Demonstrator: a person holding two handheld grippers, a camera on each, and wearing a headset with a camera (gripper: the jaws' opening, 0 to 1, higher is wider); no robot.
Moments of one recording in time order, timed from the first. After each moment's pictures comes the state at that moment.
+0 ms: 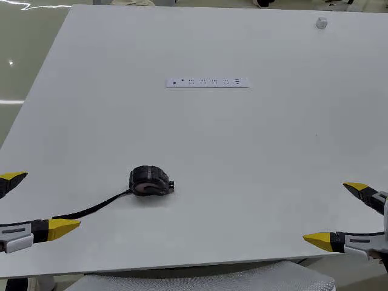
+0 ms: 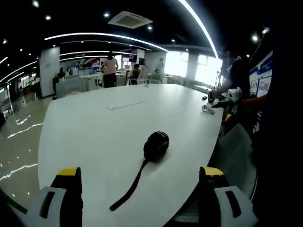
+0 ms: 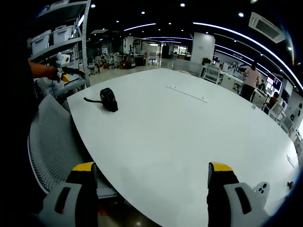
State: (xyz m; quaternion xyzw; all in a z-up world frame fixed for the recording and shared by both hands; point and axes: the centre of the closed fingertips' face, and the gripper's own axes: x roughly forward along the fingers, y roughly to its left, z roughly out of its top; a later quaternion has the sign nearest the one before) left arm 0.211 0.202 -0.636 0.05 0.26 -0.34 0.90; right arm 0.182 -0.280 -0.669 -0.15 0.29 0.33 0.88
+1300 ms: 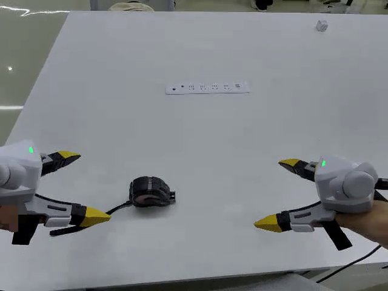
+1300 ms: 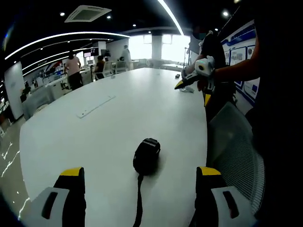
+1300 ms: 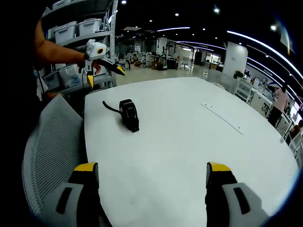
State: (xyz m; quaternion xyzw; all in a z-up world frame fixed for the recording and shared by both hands) left arm 0.261 0.133 -0.645 0.16 0.27 -0.47 0.82; right arm 0.246 -0.161 -0.665 -0.20 0.27 0.47 0.82
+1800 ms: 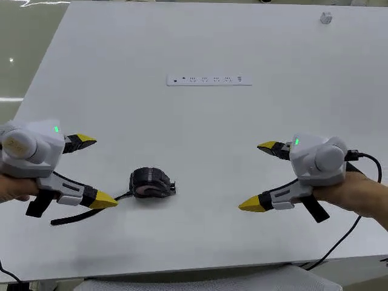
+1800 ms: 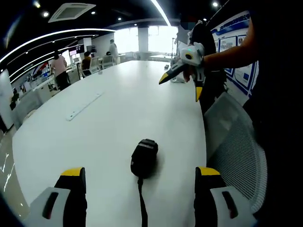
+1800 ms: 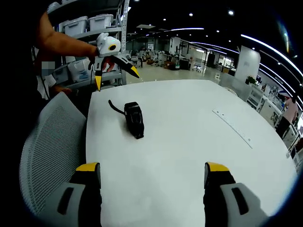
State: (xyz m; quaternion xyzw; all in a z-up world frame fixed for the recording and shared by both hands) left arm 0.270 0.111 -0.656 0.20 0.29 -0.51 0.78; right arm 0.264 -0.128 -0.669 -0.21 0.26 0.51 0.79
